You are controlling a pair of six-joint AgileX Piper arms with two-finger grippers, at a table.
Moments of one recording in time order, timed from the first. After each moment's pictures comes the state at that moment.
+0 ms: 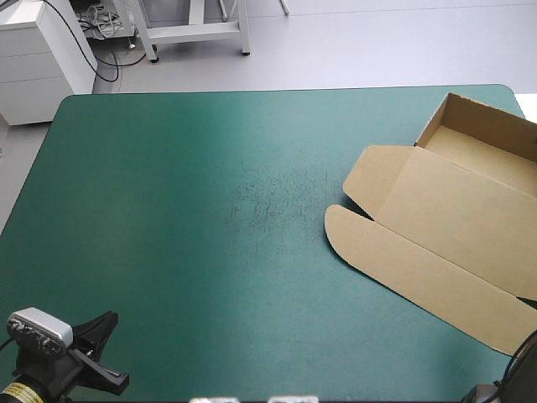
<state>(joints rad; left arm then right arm) -0.42 0.12 -0.47 0.00 0.89 0.01 -0.55 2.15 -2.14 0.00 1.19 -0.07</state>
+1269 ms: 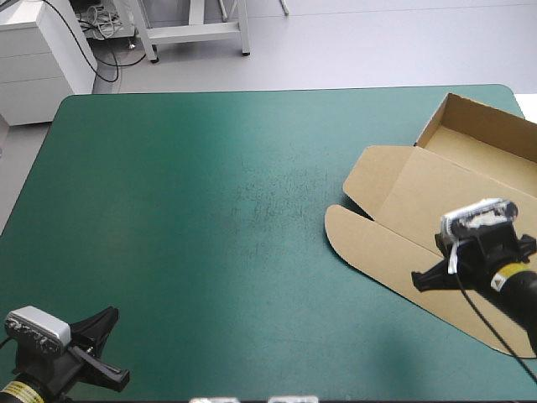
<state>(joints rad) -0.42 0.12 -0.47 -0.01 0.84 0.01 0.20 0.70 -0.81 0.06 0.78 -0.19</state>
